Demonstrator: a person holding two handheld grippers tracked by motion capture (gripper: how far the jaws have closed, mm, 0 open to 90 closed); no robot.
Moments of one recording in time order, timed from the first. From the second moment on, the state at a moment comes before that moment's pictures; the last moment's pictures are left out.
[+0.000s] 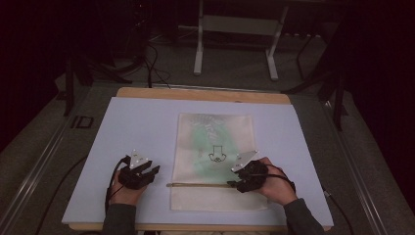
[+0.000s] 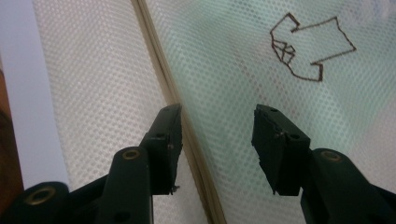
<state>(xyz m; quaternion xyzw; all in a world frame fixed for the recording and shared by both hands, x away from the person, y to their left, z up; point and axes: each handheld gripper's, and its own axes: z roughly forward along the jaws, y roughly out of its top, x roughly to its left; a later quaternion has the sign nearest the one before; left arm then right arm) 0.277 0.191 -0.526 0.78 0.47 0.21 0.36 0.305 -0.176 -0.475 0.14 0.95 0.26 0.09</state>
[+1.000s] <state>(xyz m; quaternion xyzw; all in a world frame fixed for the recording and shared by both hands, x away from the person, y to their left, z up) 0.277 0.190 -0.526 0.78 0.46 0.21 0.36 0.303 -0.143 -0.478 0.10 0.95 0.27 0.08</state>
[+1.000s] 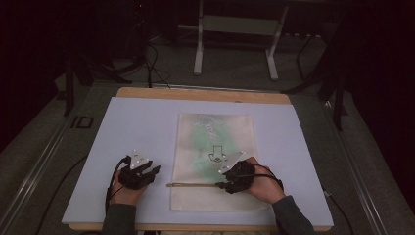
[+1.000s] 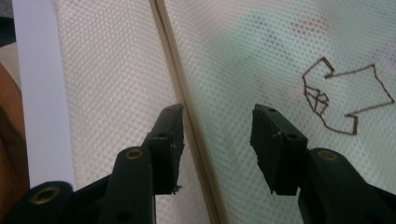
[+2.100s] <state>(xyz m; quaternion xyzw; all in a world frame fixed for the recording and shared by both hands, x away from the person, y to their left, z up) 0.276 0.190 -0.525 0.78 0.46 0.21 0.36 0.306 -0.110 -0.482 0.08 0.96 0.27 0.08</state>
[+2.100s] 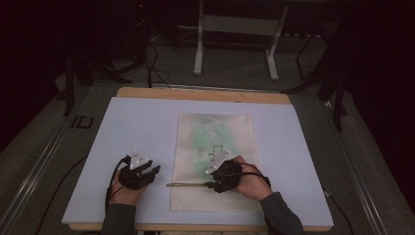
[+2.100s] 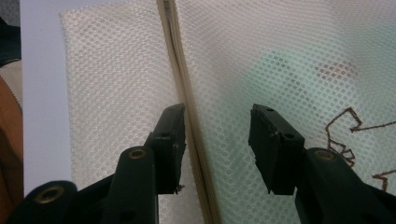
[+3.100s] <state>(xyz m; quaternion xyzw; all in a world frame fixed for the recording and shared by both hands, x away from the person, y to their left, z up) 0.276 0.190 -0.525 0.78 0.46 0.21 0.36 0.304 -0.086 -0.487 0.05 0.96 0.28 0.06</state>
